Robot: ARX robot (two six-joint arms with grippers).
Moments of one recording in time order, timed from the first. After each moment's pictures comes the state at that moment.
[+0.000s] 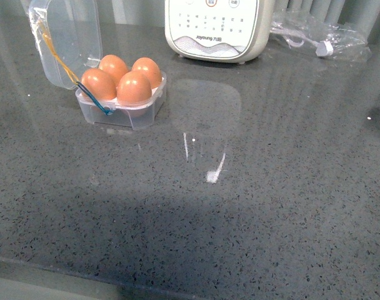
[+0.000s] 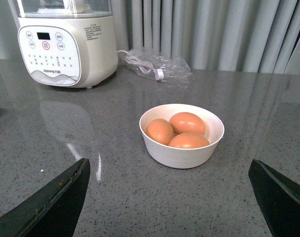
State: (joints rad) left arm 0.19 1.38 0.79 0.23 0.13 0.05; right arm 0.00 0.00 0.01 0.00 0.00 0.00
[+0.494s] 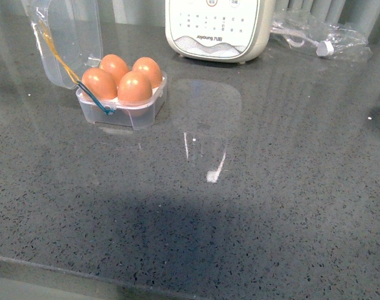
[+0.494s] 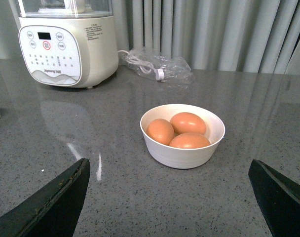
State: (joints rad) left arm 0.18 1.66 1.11 0.14 0.14 0.05; right arm 0.00 0.00 0.01 0.00 0.00 0.00
